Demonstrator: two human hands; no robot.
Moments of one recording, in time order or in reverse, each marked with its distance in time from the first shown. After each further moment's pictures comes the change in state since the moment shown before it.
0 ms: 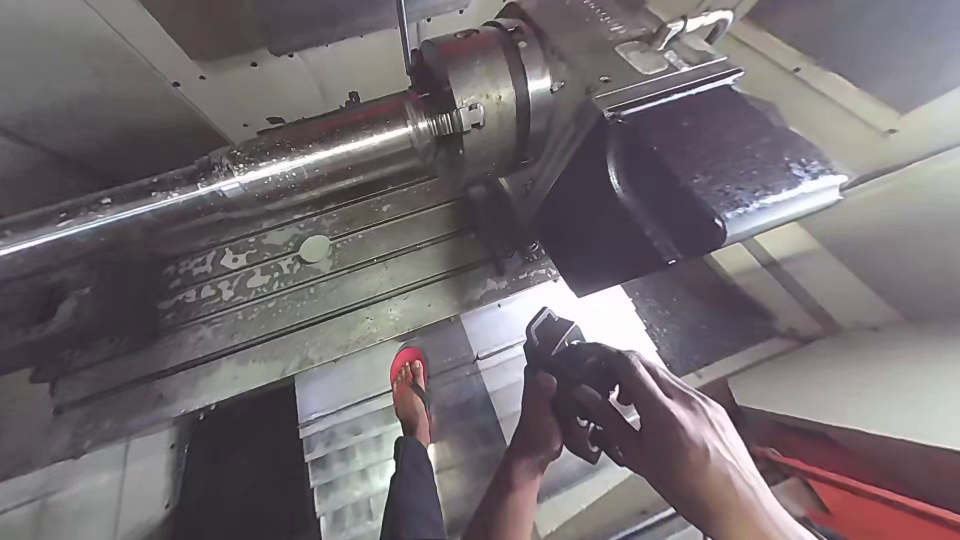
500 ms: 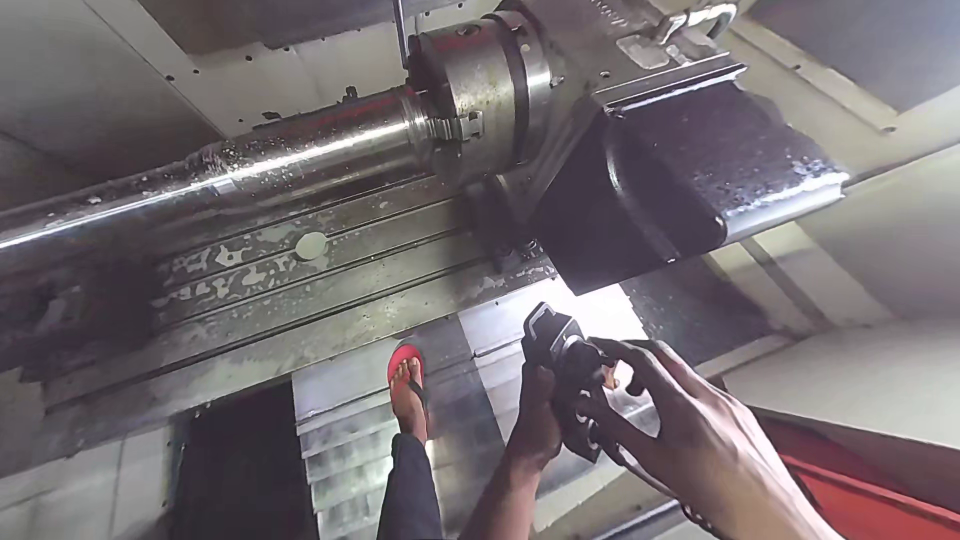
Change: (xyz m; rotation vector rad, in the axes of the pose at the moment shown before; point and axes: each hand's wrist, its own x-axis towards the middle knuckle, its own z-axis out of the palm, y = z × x) left_hand 0.005 0.000 0.003 -0.012 -0.014 -0.008; right_hand -0.001 0.010 -0.015 0.018 -0.087 0.055
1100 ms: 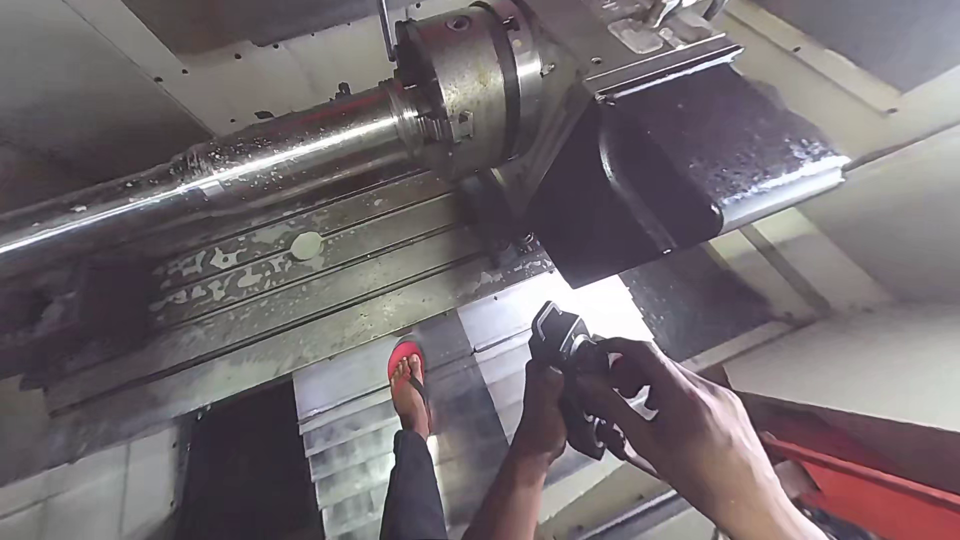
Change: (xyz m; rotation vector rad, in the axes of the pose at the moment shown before) left_hand 0.000 -0.007 0.005 -0.002 -0.001 -0.032; right_hand -0.004 0.004 0.014 0.059 0.107 0.096
